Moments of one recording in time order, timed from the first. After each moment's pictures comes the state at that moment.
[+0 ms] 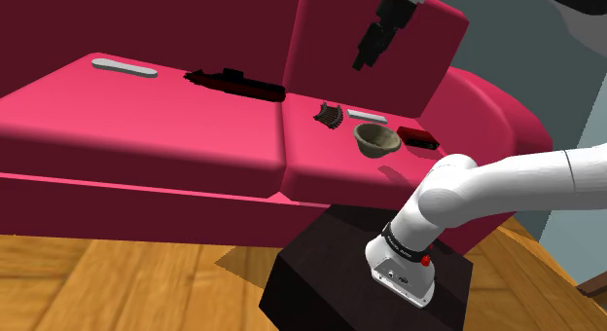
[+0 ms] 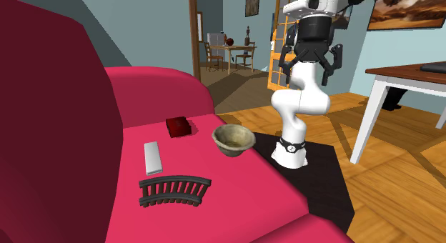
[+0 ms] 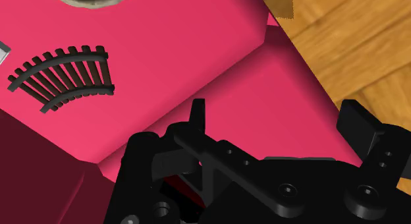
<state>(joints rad) 0.00 -0.80 -0.03 -2.26 0.01 1.61 -0.13</state>
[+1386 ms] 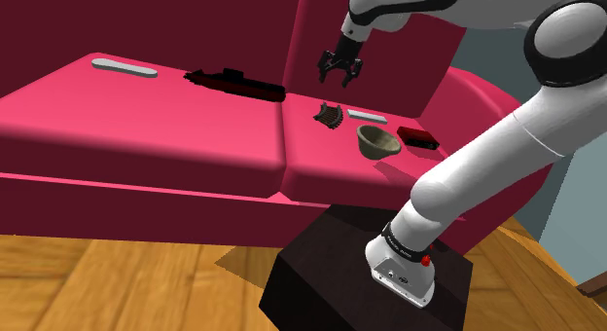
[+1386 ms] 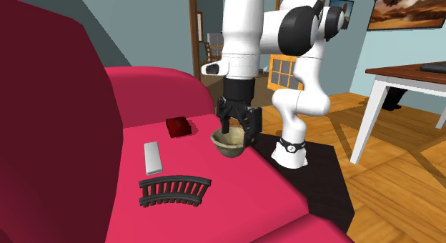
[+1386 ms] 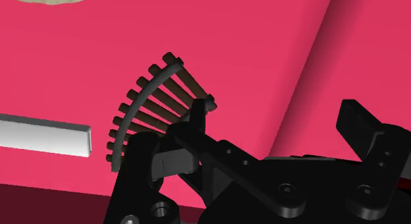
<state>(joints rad) -0.22 -0.25 -0.11 -2.15 0.00 1.98 0.26</state>
